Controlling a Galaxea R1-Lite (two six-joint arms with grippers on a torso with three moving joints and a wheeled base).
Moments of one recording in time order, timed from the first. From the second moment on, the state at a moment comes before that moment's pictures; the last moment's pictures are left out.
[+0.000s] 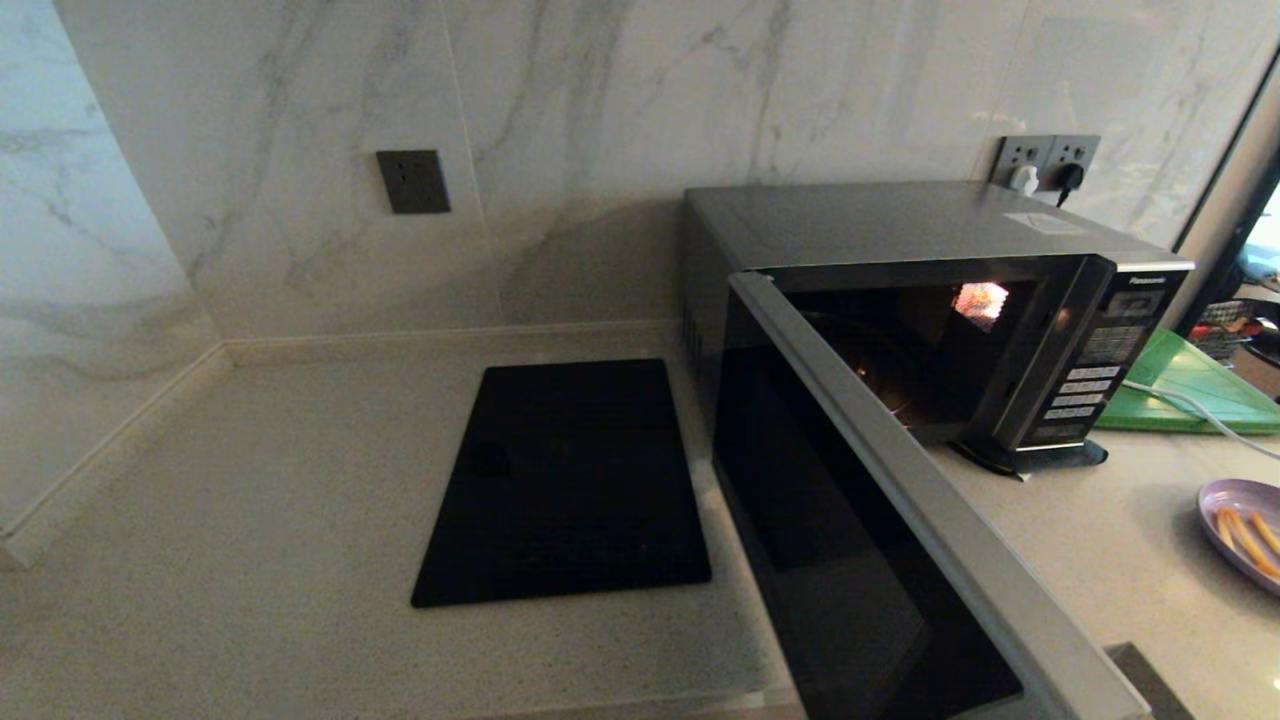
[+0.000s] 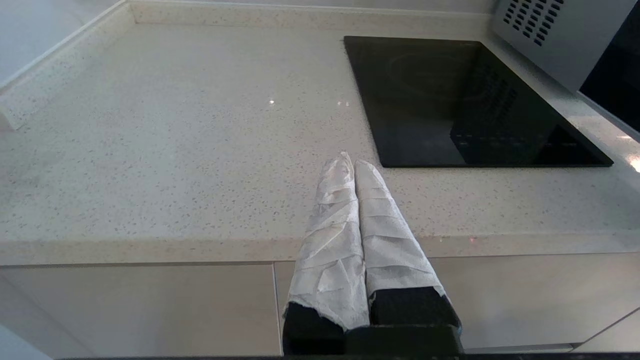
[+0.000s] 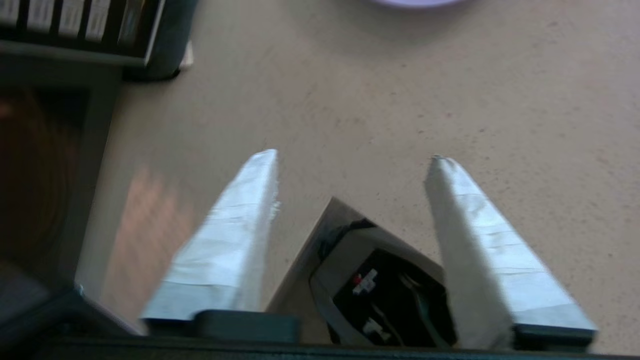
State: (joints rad) left arm 0.00 0.00 0.00 -0.01 0.03 -0.07; right arm -0.70 1.64 -1.38 0.73 0.17 0.45
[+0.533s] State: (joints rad) left arm 0.00 0.00 0.00 -0.01 0.03 -0.07; right arm -0.76 1.67 -1.47 0.83 0.07 0.30
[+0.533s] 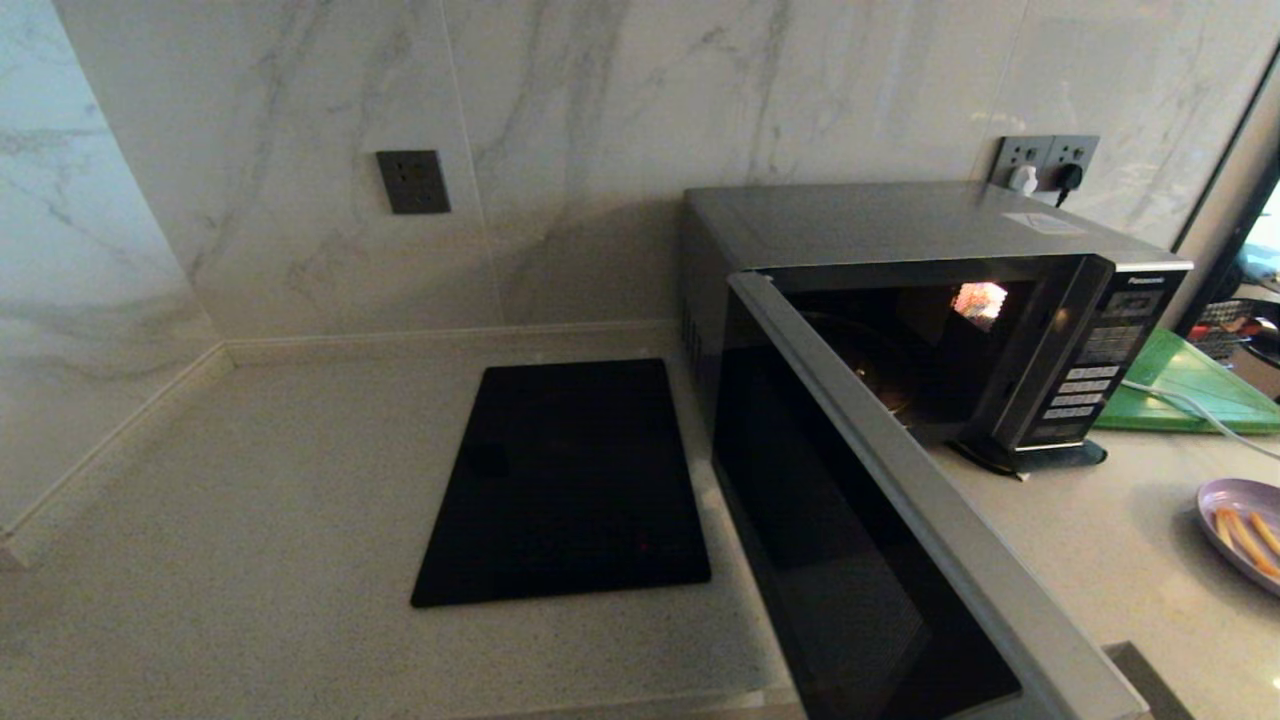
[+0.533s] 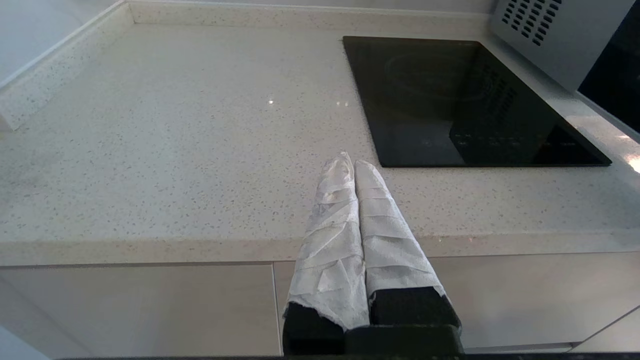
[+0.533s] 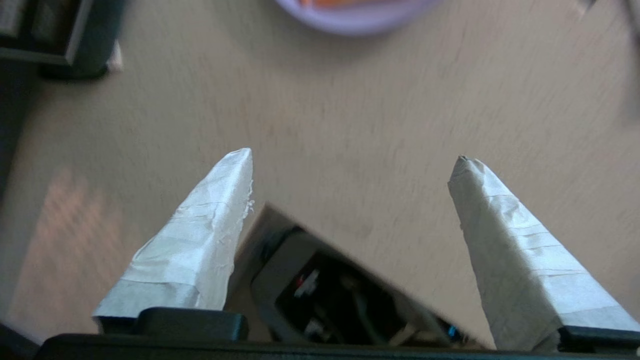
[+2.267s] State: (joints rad) left arm 0.00 0.00 0.00 -0.01 0.03 -0.07; right arm -0.82 2.21 -1.79 0.84 -0.07 0.92
